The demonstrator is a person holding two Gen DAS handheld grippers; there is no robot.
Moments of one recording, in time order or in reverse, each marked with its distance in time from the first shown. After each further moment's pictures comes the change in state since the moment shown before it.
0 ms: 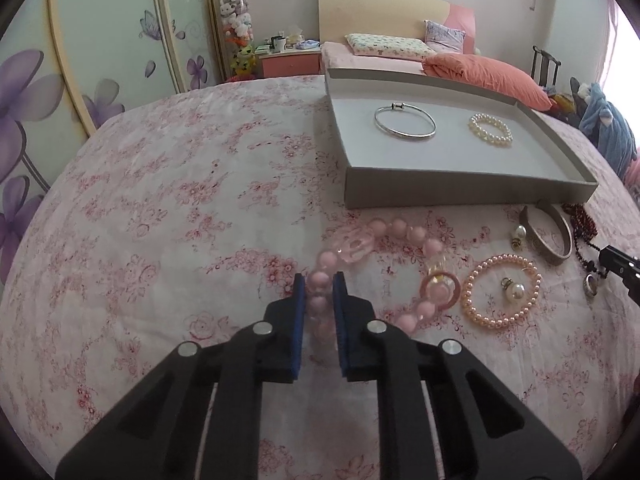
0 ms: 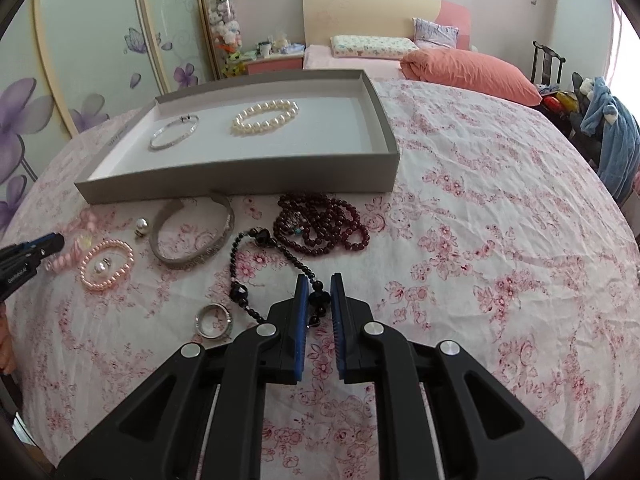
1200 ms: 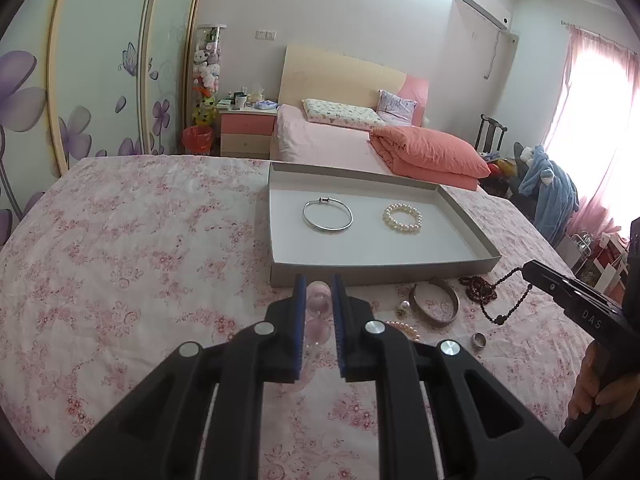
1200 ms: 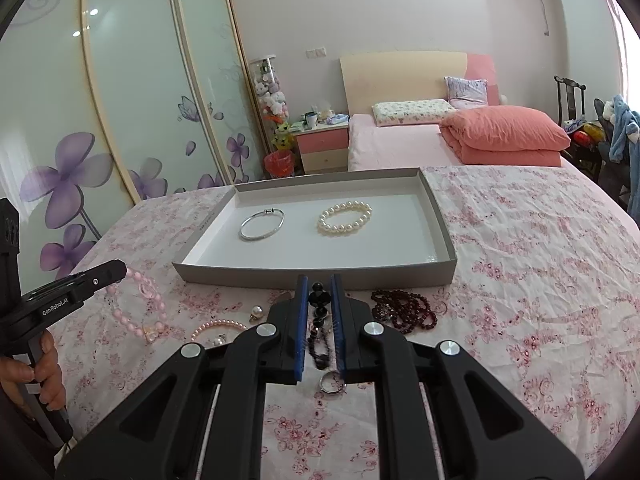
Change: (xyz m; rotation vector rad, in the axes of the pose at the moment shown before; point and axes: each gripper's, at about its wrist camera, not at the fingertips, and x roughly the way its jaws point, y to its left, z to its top) left arm -0.078 -0.010 0.014 -0.055 -0.242 -0.234; right arm -0.065 0.030 0.026 0.016 -0.251 0.191
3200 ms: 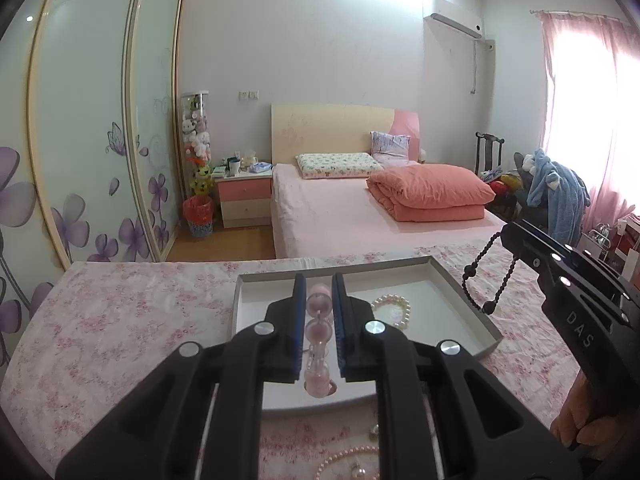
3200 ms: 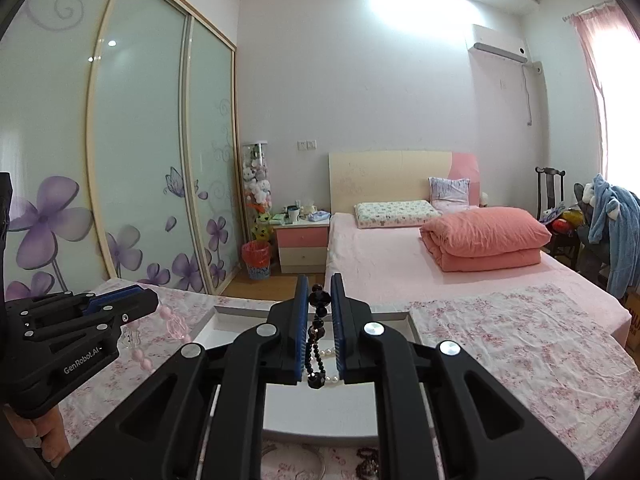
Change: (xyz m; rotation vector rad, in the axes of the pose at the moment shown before) left arm 0.035 -0.072 0.090 0.154 -0.176 0.066; right arm 0.011 0.024 0.078 -0.094 -0.346 -0.108
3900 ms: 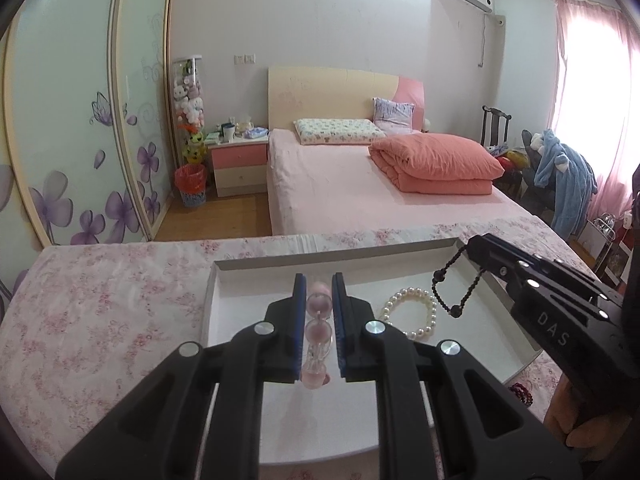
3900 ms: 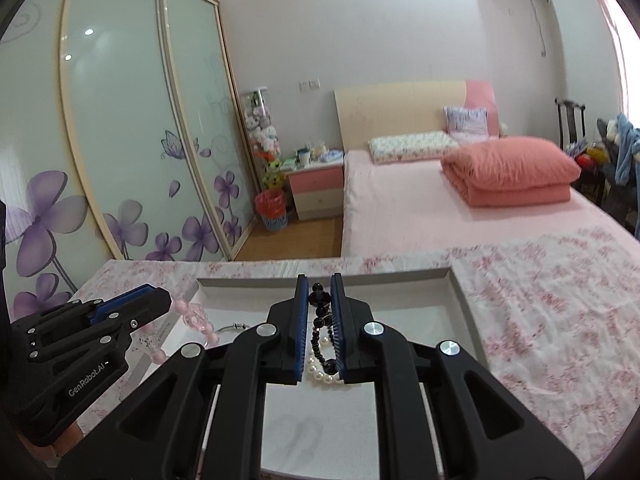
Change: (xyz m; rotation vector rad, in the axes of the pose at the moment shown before) left arm 0.098 0.010 -0.001 -0.016 0.131 -0.016; right arm 0.101 -0.016 -0.020 0.117 0.234 0.082
